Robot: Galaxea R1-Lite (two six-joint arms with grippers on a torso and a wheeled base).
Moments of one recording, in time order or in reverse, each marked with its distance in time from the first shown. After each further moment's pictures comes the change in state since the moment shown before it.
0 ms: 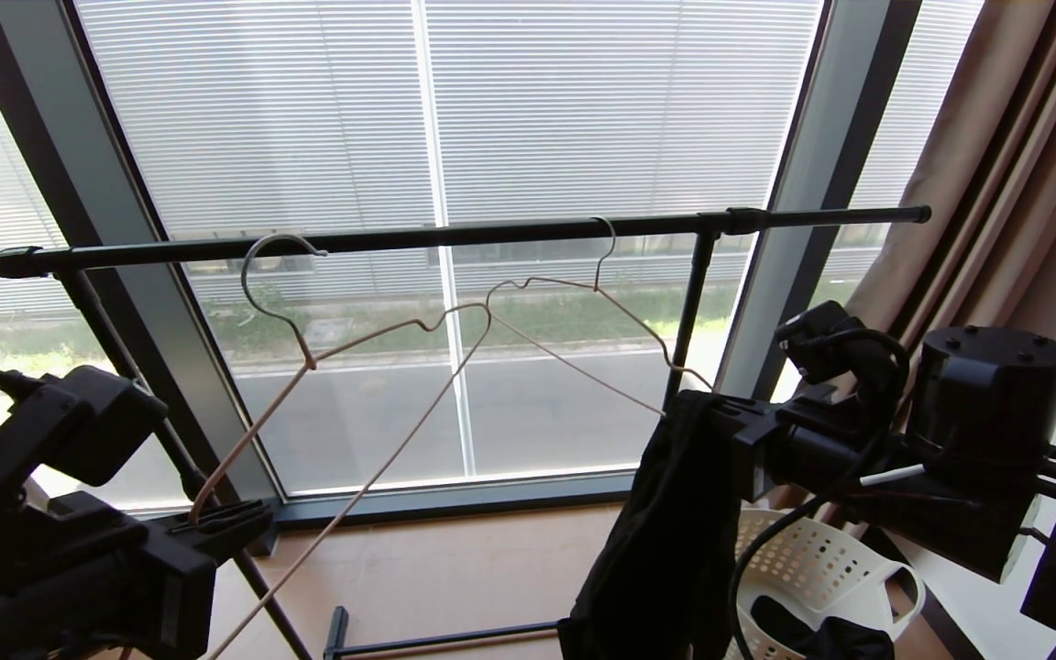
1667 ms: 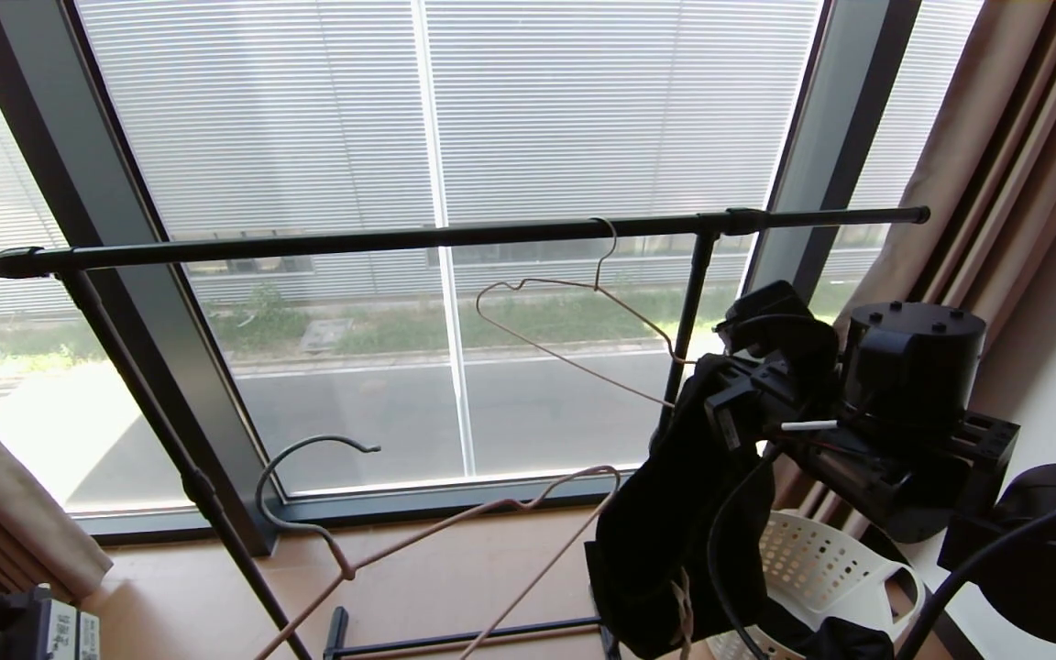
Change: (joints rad) left arm -0.027 -0.191 0.374 -0.203 -0.466 0.064; right arm 0.031 0.109 -0.136 0.004 -0.409 -0.256
